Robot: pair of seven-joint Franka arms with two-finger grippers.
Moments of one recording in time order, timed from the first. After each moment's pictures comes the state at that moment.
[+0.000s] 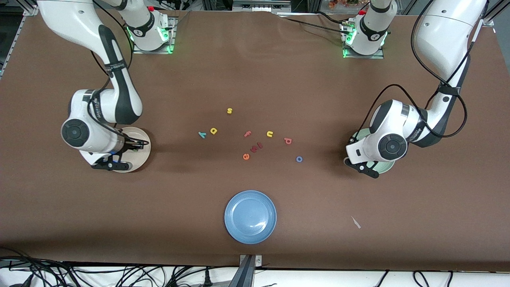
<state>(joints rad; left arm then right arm) 0.09 0.57 -0.33 -1.80 0.26 2.00 0.08 0.39 0.48 -0.33 -1.88 0.11 2.13 0.01</state>
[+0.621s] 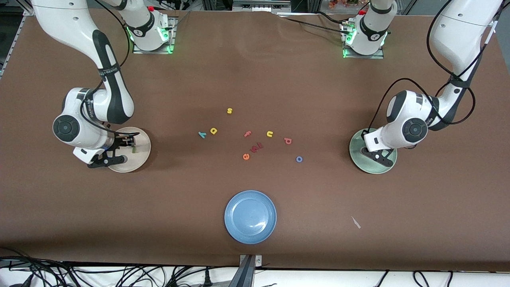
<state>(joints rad) 0.26 0.50 -0.35 -2.08 0.27 2.31 0.21 0.38 0.47 -0.35 -1.96 0.11 2.23 -0.24</state>
